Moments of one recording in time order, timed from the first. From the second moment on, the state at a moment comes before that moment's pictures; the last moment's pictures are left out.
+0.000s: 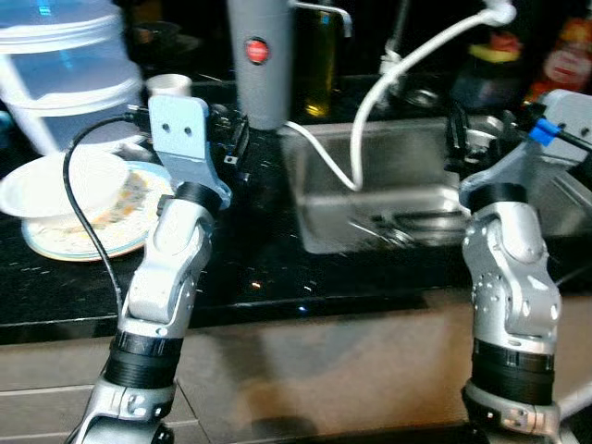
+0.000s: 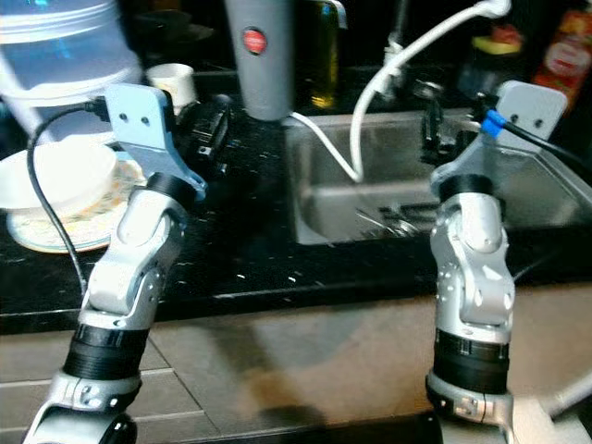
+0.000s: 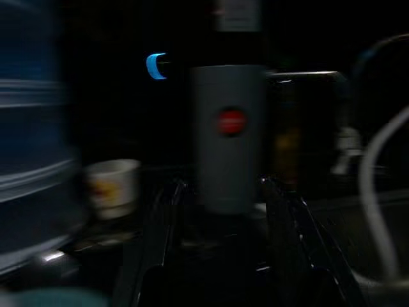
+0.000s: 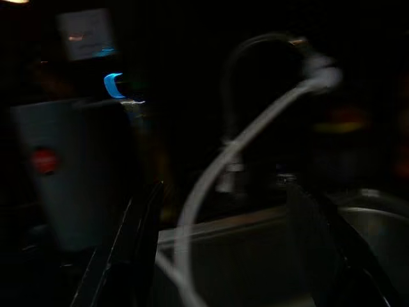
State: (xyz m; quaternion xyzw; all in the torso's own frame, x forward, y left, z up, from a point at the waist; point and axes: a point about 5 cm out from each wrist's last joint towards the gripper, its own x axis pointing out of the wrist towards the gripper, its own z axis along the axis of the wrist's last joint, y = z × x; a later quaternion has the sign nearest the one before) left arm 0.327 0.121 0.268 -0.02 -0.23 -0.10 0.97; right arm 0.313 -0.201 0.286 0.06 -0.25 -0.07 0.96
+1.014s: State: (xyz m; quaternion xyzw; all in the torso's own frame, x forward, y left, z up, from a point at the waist) left arm 0.335 0.116 0.265 0.00 -0.21 -0.09 0.97; right arm 0.319 -0.206 0.280 0.05 -0.23 -0.11 0.97
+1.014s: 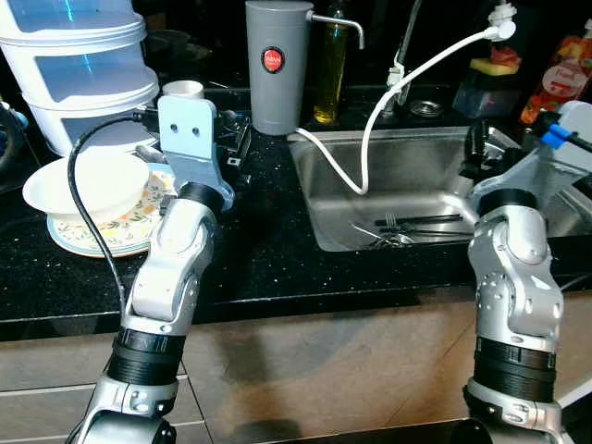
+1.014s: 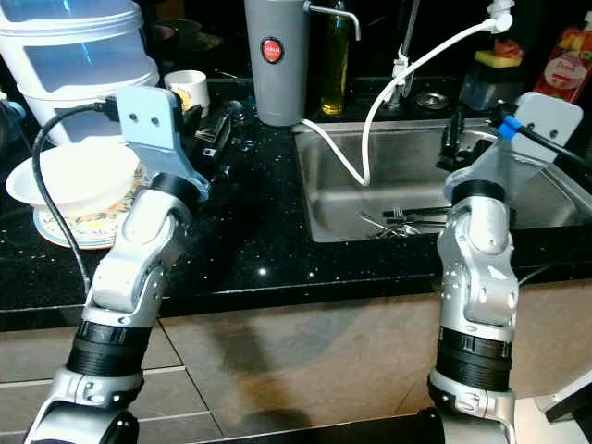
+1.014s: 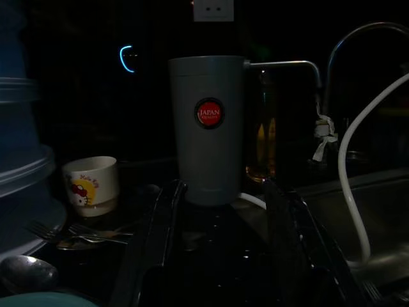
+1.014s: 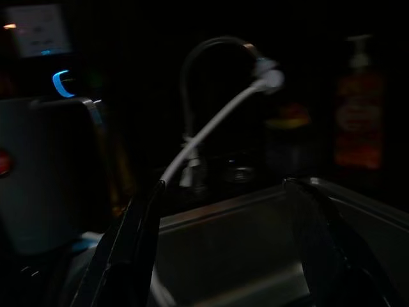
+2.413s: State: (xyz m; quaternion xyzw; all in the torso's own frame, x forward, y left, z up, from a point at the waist) left arm 0.351 0.121 0.342 0.09 -0.36 -0.07 0.93; right arm 0.295 -0.190 0.336 -0.03 -0.39 -0.09 0.92
